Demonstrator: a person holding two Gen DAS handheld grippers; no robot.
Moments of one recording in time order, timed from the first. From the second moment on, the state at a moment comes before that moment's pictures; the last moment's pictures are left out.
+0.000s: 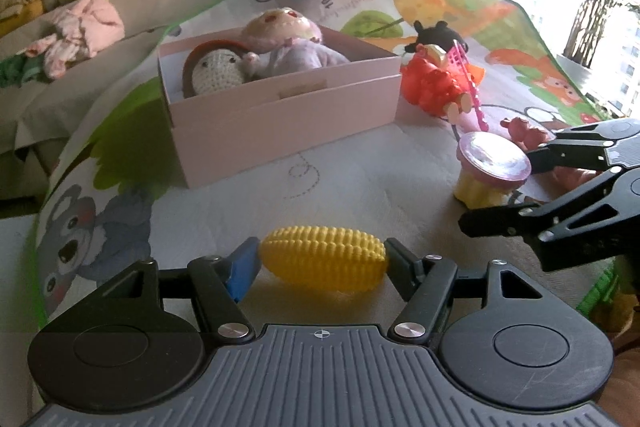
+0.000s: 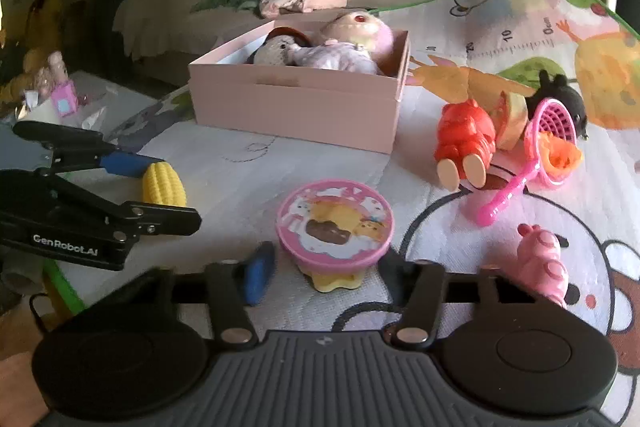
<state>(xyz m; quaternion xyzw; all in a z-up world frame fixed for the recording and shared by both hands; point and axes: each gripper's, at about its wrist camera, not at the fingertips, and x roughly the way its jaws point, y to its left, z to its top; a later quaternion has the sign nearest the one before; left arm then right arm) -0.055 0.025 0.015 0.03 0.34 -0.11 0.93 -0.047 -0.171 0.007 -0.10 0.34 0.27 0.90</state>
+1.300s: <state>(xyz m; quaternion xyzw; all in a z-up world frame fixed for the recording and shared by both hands) -0.012 0.048 0.084 0.08 0.23 -0.09 0.97 0.064 -0.150 0.122 -0.07 0.27 0.32 0.91</state>
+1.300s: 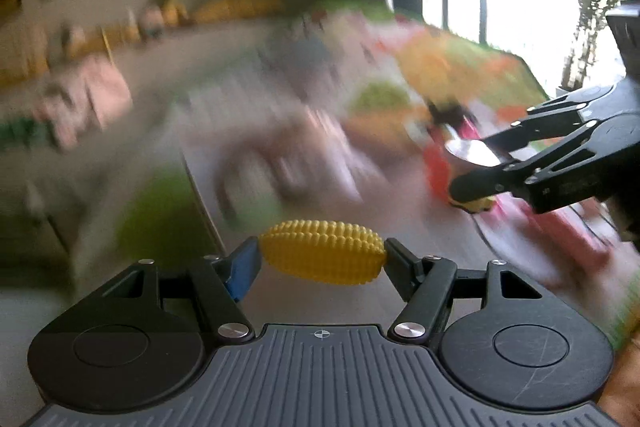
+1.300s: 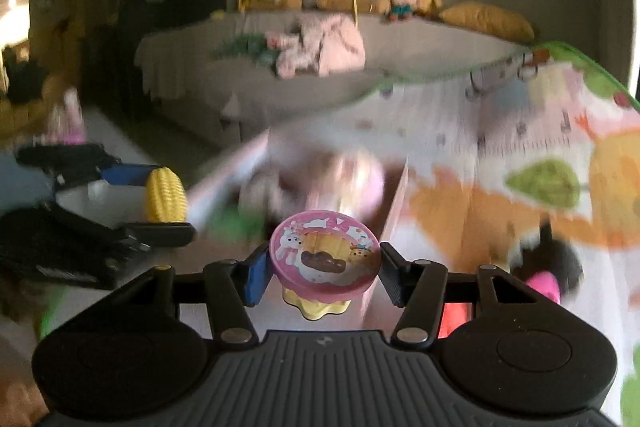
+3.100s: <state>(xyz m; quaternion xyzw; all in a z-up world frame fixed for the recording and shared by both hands) -0.024 -0.017 0.035 0.04 0.32 -0.17 0.93 0.023 -0.225 0.129 0.05 0.32 0.34 0.88</state>
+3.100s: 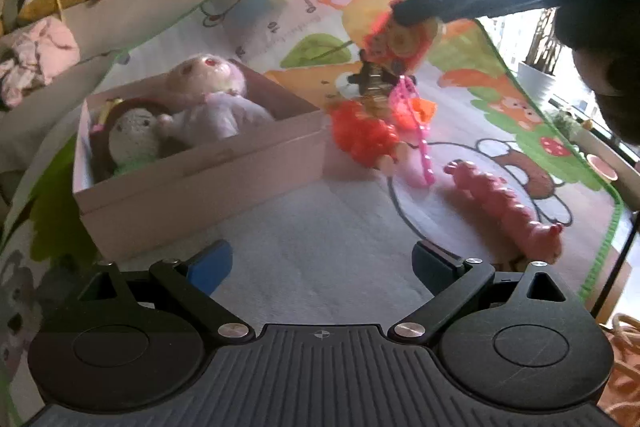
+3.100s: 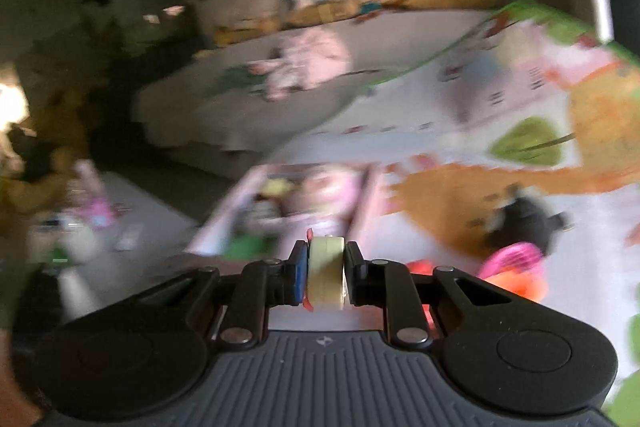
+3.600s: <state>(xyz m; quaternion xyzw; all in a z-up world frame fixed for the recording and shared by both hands) -0.031 -0.024 0.033 0.06 0.34 -0.19 0.92 0.037 -0.247 0.069 -0.03 0.33 0.21 0.92</state>
